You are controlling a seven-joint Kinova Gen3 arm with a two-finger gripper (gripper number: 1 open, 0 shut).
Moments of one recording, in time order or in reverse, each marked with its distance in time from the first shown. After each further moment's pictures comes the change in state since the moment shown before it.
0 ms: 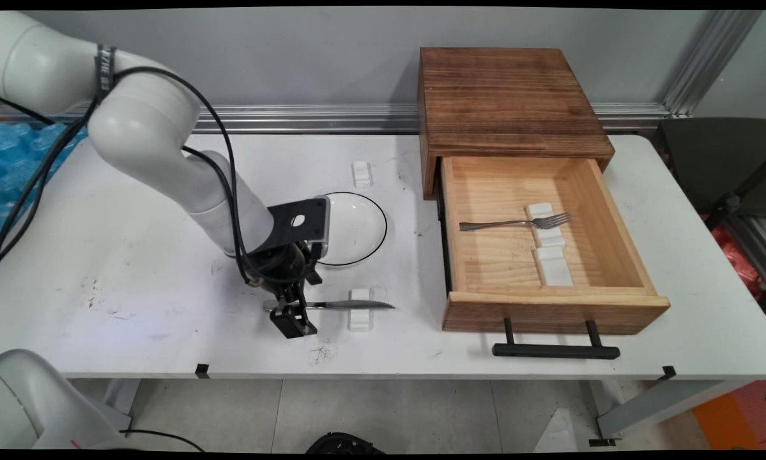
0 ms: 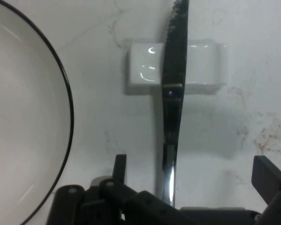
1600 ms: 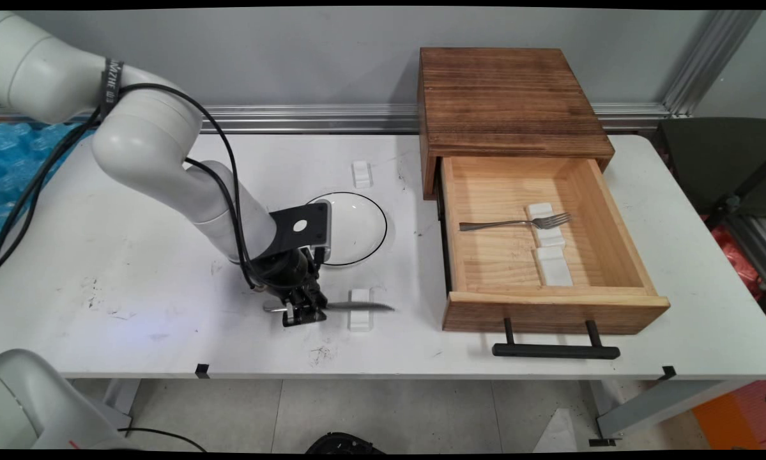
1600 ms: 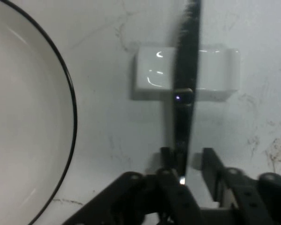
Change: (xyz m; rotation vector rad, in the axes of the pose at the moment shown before) arm -0.002 0.003 0.010 0.025 0.019 -0.017
